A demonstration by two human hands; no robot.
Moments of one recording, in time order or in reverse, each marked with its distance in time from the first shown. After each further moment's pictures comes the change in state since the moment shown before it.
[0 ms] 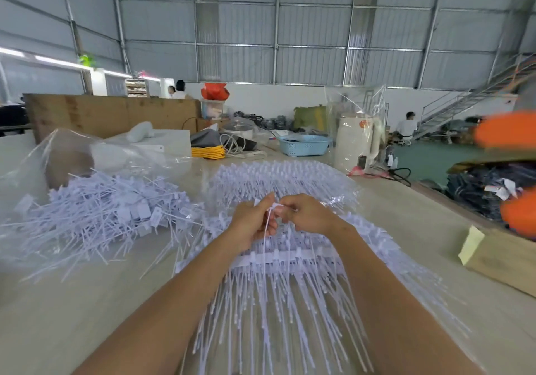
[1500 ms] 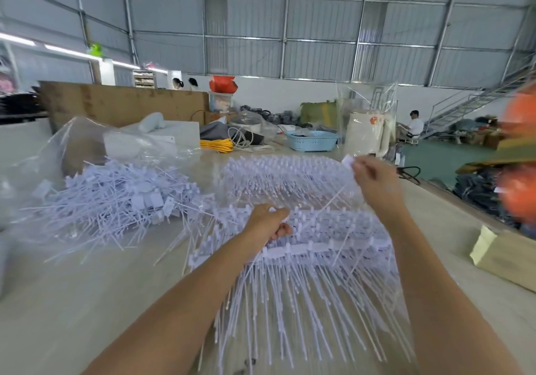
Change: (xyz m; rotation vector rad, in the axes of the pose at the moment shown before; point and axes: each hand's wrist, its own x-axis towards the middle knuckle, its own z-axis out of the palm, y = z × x) left_hand -0.001 -0.021 -0.005 0.189 -0.124 -0.032; right_hand -0.038 0.012 -0.058 0.129 0.662 0.034
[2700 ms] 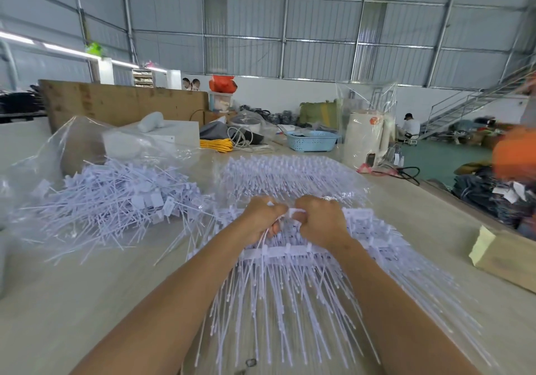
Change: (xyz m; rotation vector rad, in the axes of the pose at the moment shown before) left_hand 0.001 0.017 -0.008 0.085 0.022 -0.008; right_hand -0.036 0.007 0.081 -0.607 -0.374 -0.198
